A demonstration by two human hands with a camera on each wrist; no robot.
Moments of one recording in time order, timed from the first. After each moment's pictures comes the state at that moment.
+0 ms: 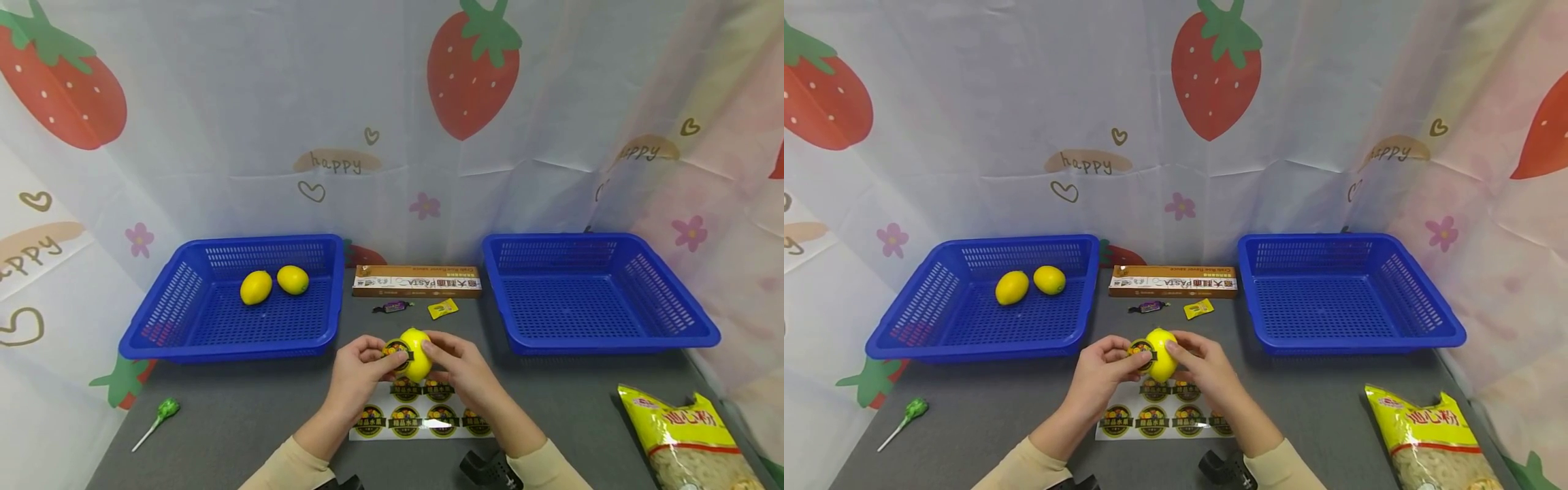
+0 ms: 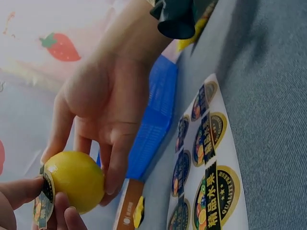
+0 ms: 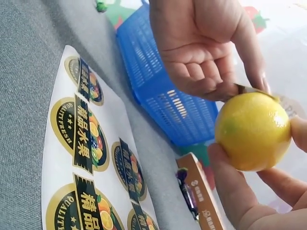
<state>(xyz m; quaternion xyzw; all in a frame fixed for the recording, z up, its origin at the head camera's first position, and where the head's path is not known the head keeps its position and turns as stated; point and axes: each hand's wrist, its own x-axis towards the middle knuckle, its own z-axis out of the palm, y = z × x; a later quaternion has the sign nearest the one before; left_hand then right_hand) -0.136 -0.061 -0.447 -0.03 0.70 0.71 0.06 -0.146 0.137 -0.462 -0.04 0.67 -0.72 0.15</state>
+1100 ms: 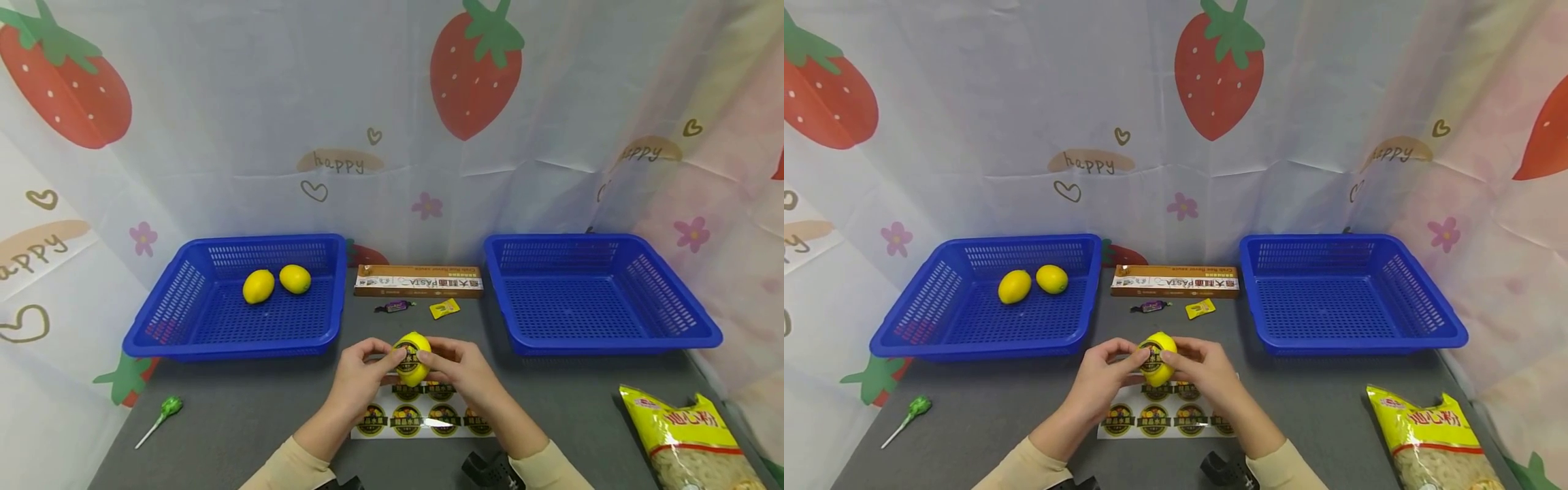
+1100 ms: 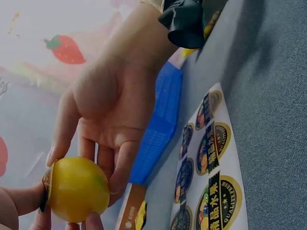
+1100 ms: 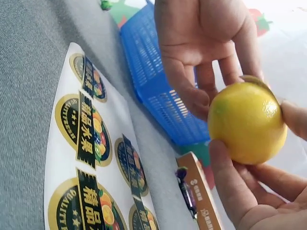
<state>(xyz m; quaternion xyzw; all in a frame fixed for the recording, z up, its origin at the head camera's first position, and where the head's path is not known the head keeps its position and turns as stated) -0.134 -0.062 -0.448 0.00 0.69 0.72 0.09 -0.142 0.137 -0.459 -0.06 0.69 -0.71 0.15</state>
